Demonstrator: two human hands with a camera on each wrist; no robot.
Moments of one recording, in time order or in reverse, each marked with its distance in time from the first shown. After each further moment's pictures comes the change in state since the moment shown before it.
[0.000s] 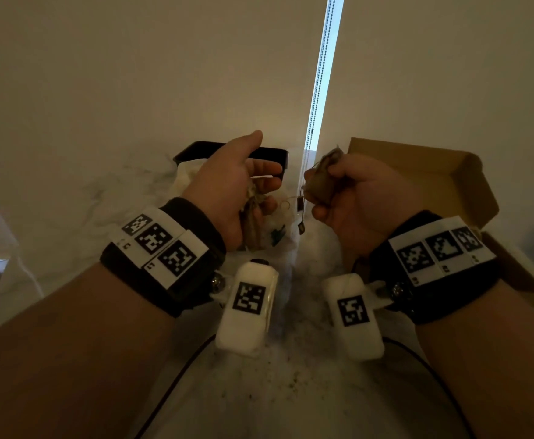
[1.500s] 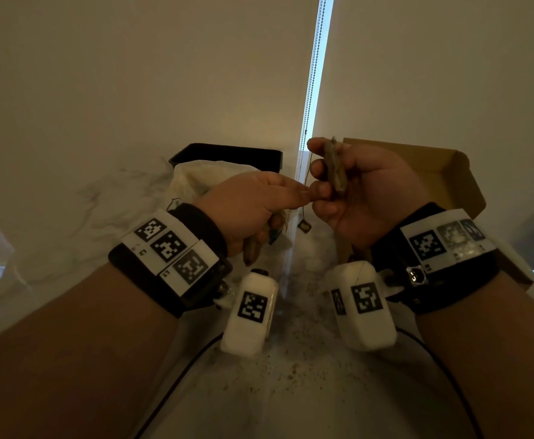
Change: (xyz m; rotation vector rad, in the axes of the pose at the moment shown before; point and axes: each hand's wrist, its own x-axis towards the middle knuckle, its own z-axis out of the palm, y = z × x) left_hand 0.008 -0.015 -0.002 0.485 -0.329 0.129; right_hand -0.014 -0.018 -0.004 0.099 -0.253 0.059
